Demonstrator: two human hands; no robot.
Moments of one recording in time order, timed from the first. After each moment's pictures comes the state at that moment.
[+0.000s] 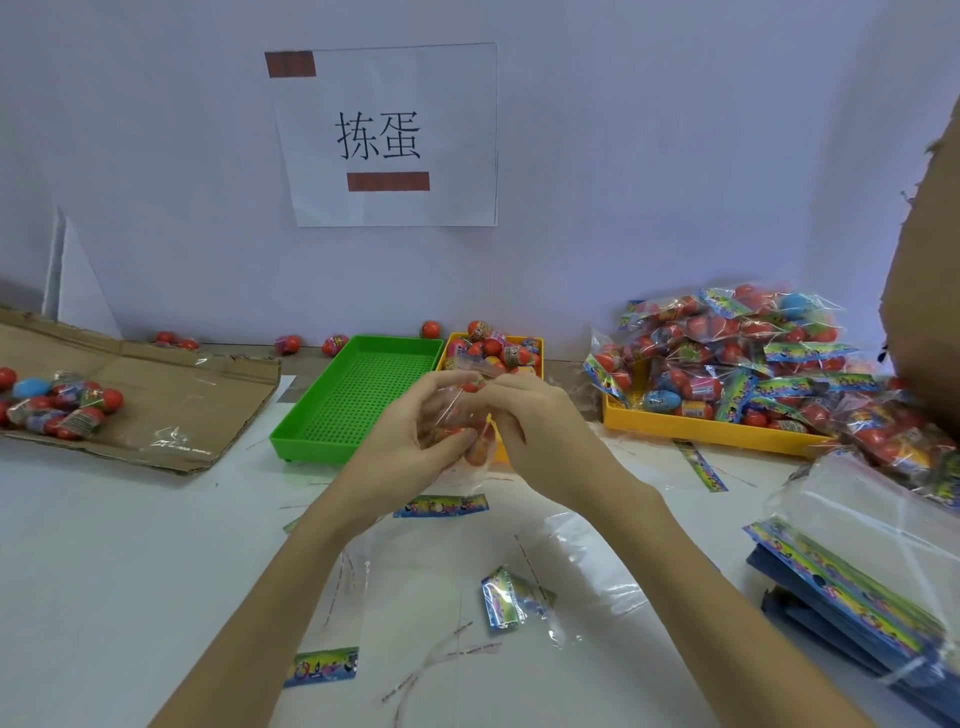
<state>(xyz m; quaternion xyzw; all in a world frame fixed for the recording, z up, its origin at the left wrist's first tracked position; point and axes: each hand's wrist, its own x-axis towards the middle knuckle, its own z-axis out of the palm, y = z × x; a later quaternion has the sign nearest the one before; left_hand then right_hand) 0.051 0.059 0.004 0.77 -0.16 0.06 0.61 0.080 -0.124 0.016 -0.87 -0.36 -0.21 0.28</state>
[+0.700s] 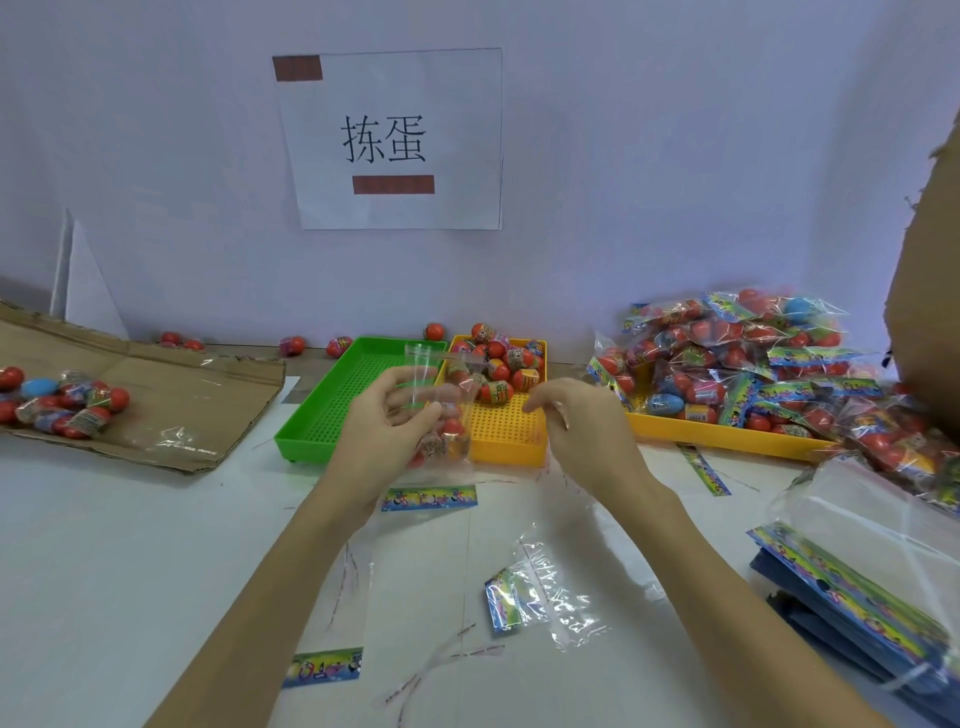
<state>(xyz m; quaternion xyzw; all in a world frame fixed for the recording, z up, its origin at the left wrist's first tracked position) 0.058 0.070 0.005 0.73 -0.02 0.12 0.68 0.106 -0.149 -0.006 -0.92 -0.15 -0.20 0.30</state>
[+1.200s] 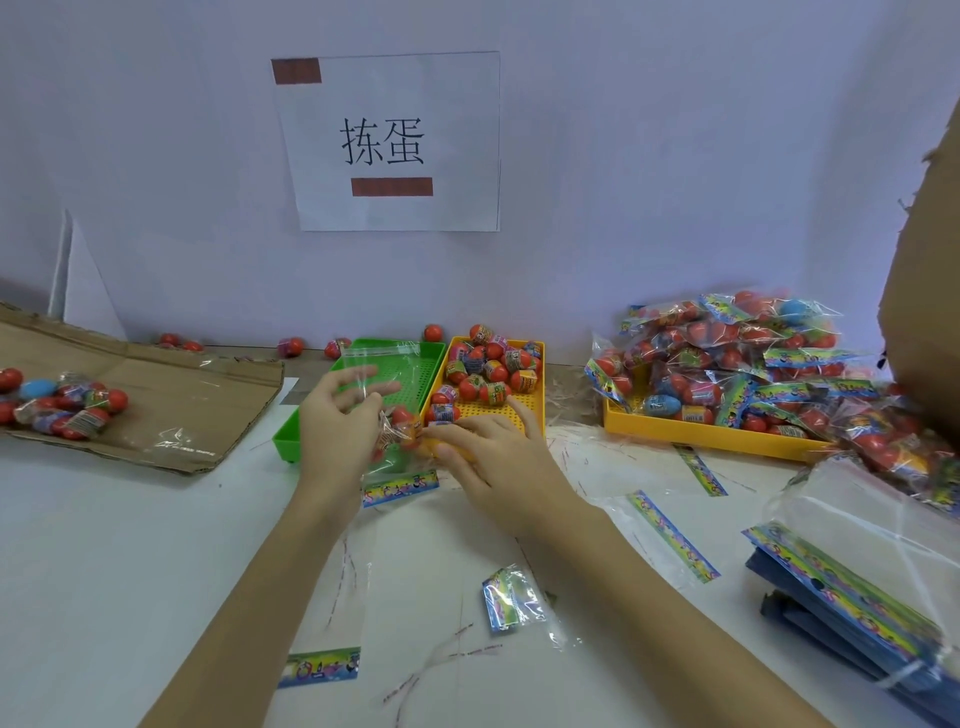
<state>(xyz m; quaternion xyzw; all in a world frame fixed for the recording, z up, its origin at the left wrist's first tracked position) 0.070 0.085 0.000 0.68 0.12 0.23 0.69 0.087 -0.094 -0.034 -0.92 -0.31 -0.16 0.20</state>
